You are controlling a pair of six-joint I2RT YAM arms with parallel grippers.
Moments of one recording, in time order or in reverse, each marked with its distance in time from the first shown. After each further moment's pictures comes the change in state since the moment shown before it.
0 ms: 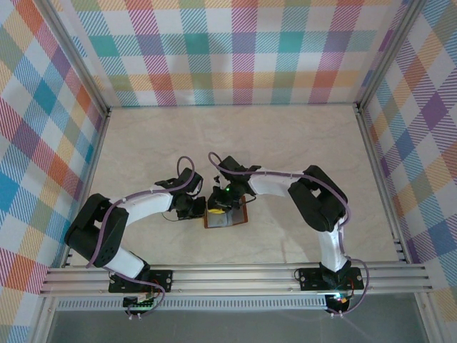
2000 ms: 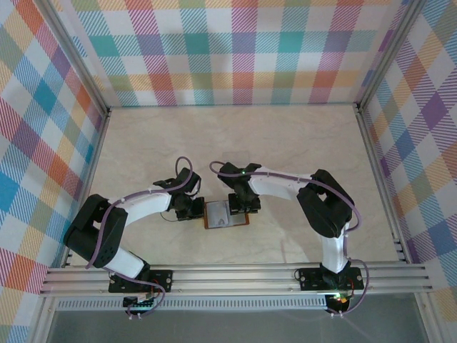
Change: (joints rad) left arm 0.019 -0.008 -0.002 -0.023 0.038 0.004; right arm 0.042 -0.084 0.036 -0.485 0.560 -0.126
